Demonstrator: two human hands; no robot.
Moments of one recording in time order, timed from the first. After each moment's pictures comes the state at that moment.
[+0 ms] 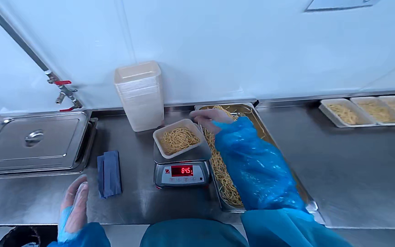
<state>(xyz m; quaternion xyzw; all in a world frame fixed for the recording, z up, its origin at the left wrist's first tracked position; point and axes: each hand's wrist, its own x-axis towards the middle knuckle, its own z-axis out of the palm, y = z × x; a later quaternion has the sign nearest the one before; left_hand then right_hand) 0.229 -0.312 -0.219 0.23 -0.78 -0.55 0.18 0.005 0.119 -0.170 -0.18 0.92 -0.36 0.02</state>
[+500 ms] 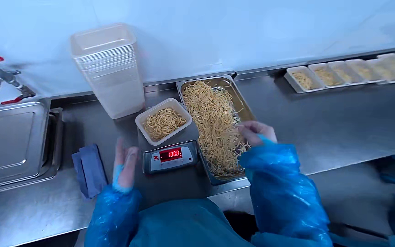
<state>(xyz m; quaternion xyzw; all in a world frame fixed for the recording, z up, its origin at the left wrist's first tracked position) 0.140 -0.191 -0.263 0.06 -0.74 -0.67 -0.05 0.151 0.215 -0.230 0.22 0.87 -0.43 -0.09</state>
